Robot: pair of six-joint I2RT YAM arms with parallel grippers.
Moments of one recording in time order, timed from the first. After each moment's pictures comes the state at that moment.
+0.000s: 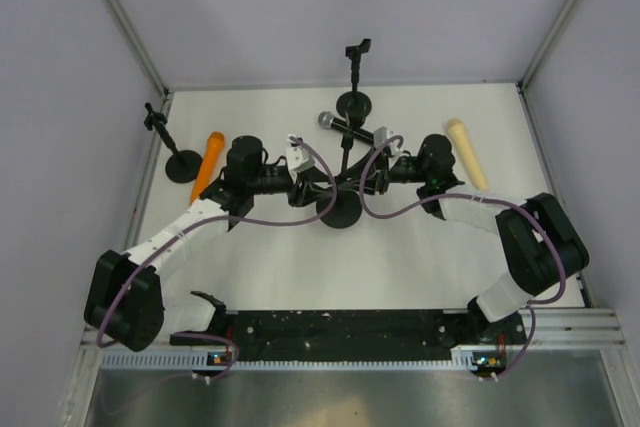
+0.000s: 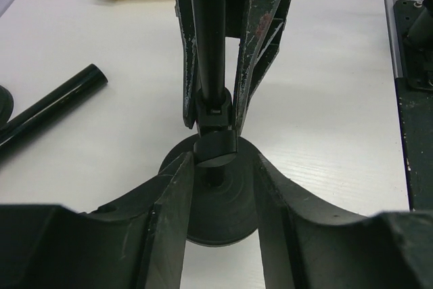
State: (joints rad) left arm -0.45 1.27 0.82 0.15 0.89 0.28; right arm 0.46 1.57 0.77 0.92 -1.13 0.06
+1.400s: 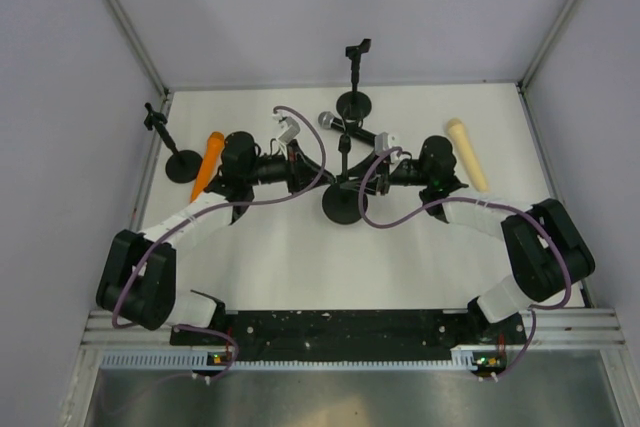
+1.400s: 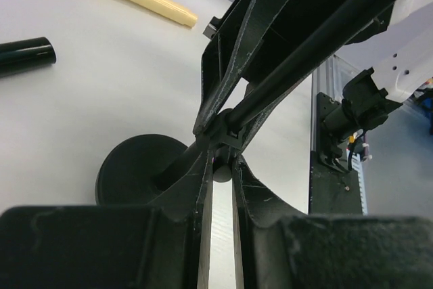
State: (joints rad) left arm -0.37 1.38 0.79 0.47 0.97 -0.31; right arm 0.46 1.53 0.75 0.83 -1.08 -0.10
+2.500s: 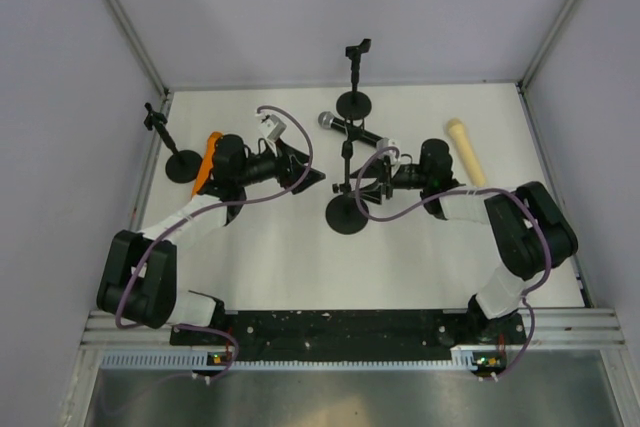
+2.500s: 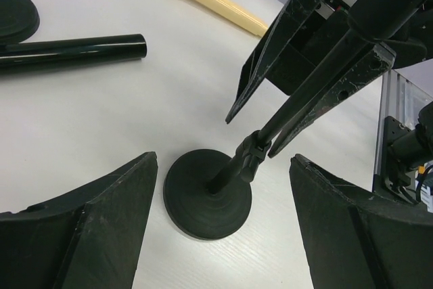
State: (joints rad) left arm -0.30 1.39 0.74 0.52 0.84 -0.28; right arm 0.39 1.67 0.72 0.81 -1.10 -0.19
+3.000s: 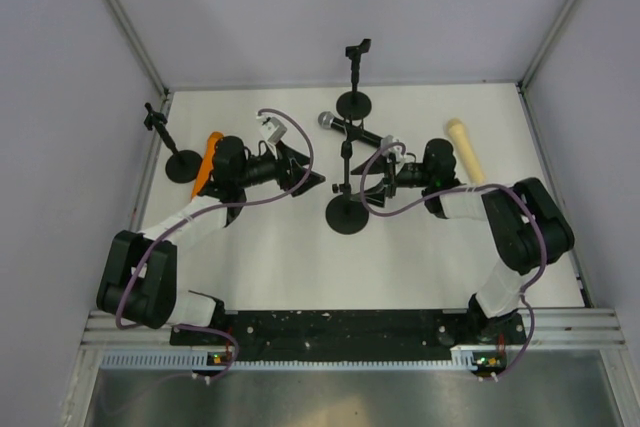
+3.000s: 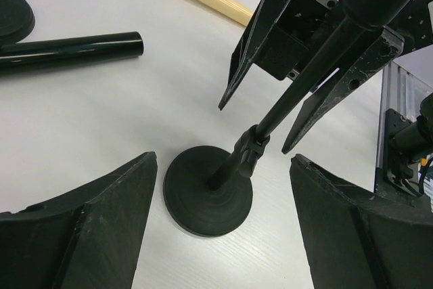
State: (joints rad) left arm -0.30 1.39 0.73 0.53 0.86 -0.26; right arm 0.36 1.70 0.72 0.93 -1.18 -0.09
